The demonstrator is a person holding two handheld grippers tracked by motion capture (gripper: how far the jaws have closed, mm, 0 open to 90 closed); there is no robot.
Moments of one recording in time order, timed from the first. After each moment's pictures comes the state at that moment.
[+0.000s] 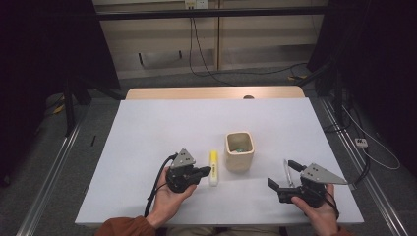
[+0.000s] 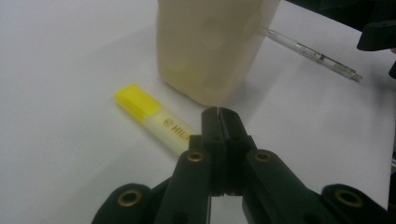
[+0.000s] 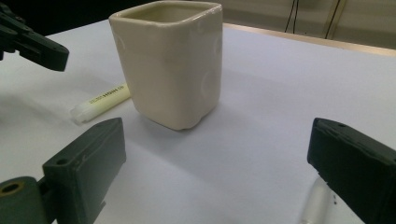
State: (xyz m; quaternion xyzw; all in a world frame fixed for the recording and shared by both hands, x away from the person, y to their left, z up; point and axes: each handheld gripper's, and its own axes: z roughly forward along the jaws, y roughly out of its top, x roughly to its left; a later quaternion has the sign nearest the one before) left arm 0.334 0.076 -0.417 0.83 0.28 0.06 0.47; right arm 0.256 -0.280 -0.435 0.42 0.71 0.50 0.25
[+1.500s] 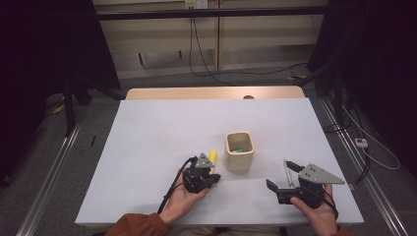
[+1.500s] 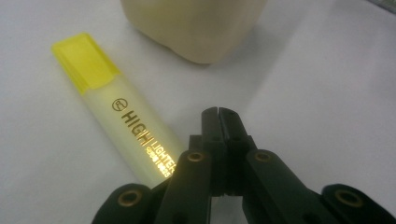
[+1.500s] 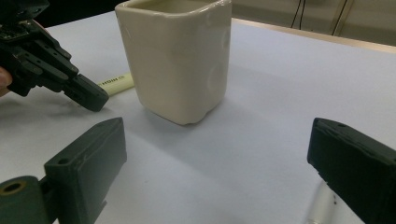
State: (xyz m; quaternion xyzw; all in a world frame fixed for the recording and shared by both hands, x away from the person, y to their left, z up) left arm 0.342 0.045 -0.452 0.88 0.28 0.04 0.39; right arm 0.256 -0.278 -0.436 0.41 0.72 0.50 0.25
